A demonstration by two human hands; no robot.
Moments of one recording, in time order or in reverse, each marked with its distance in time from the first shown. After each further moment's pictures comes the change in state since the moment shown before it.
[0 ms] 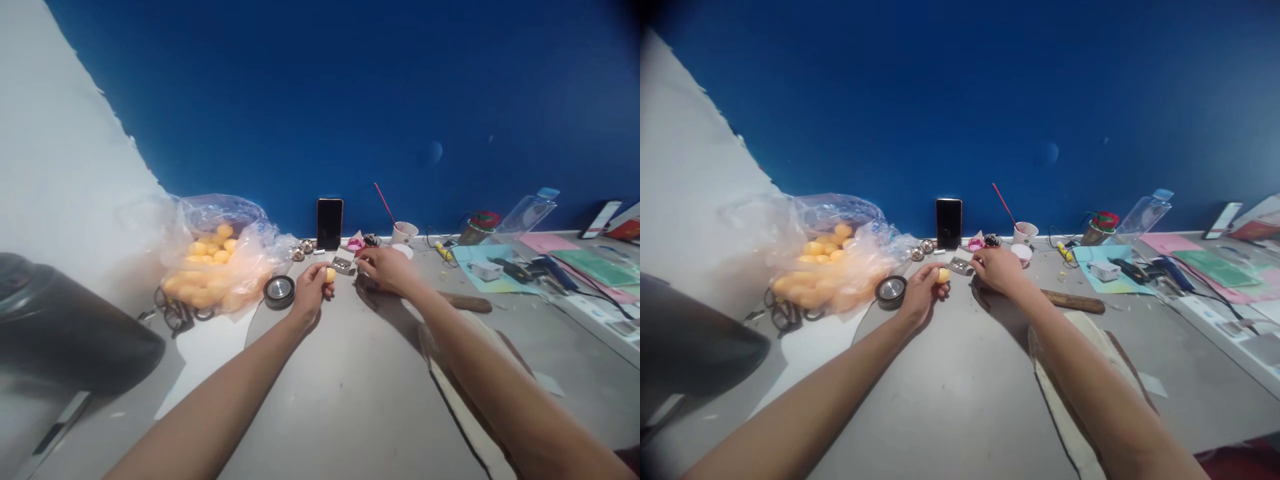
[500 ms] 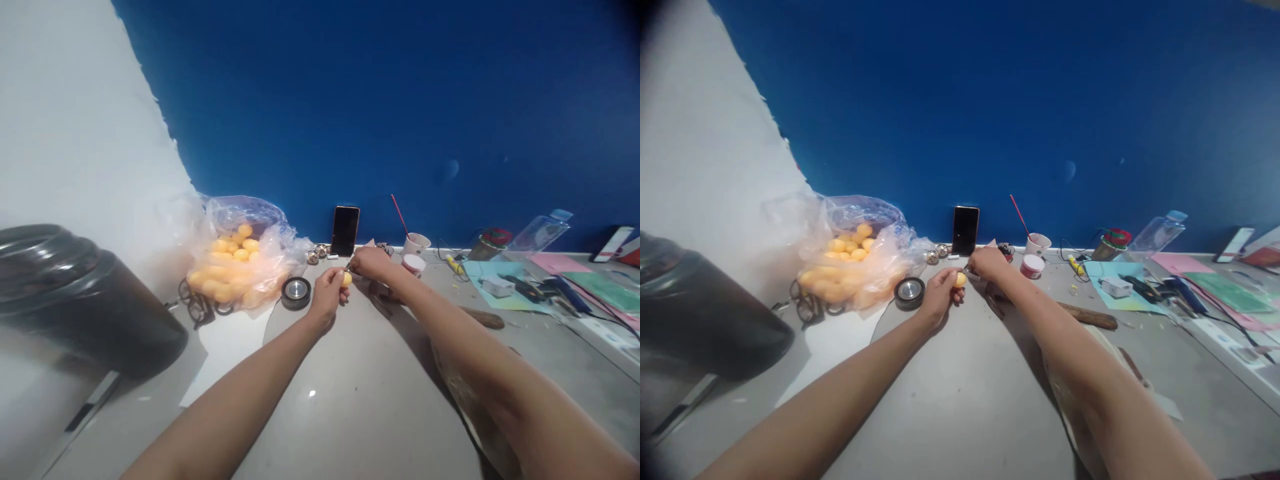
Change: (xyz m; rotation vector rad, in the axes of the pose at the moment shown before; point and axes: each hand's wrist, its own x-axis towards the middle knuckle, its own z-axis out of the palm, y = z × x) left_hand 0.004 -0.005 0.002 0.023 -0.011 0.015; right_hand 0.070 -0.031 0.017 -0.281 -0.267 -0.255
